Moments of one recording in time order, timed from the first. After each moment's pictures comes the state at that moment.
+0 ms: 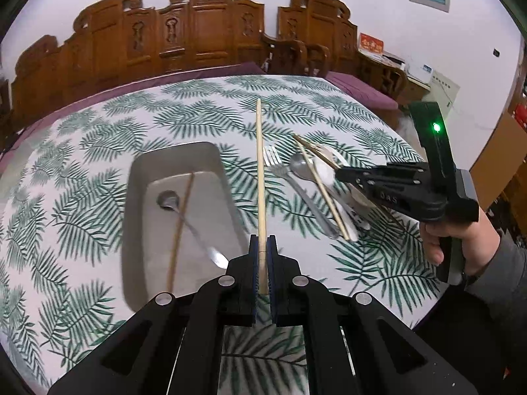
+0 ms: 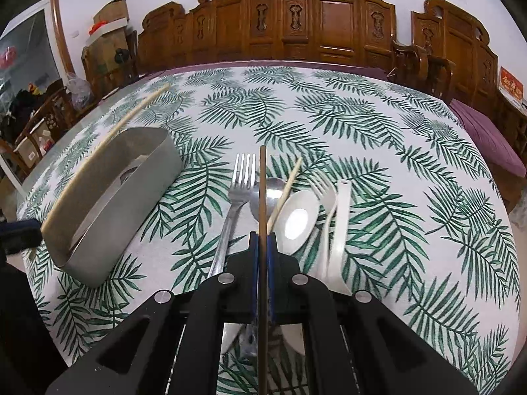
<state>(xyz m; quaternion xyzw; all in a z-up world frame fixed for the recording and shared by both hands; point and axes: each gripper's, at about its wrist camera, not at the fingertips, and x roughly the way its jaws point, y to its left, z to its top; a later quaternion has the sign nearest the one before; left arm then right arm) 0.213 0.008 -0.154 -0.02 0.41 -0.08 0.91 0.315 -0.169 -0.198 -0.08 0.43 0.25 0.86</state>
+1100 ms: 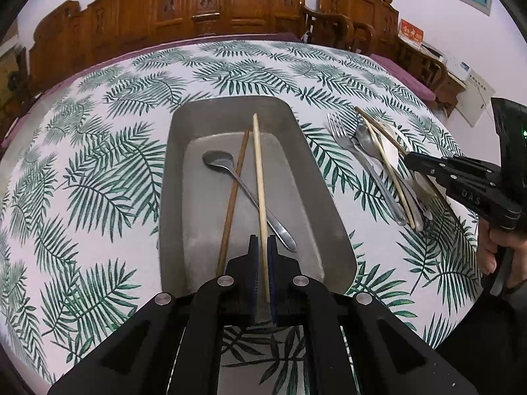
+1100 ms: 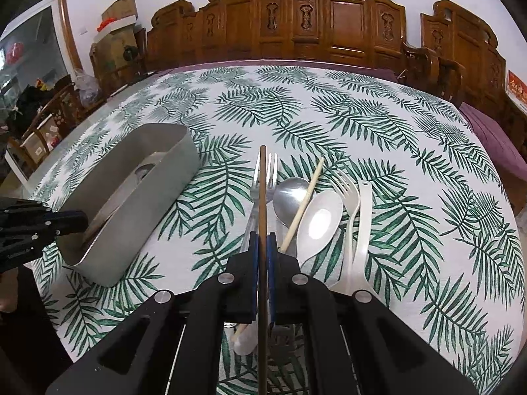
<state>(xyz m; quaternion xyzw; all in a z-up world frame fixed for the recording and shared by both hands) 0.238 0.055 -0.196 -0.04 0.47 -0.03 0.88 0.306 -0.156 -0.195 -0.08 0.43 0.27 0.86</state>
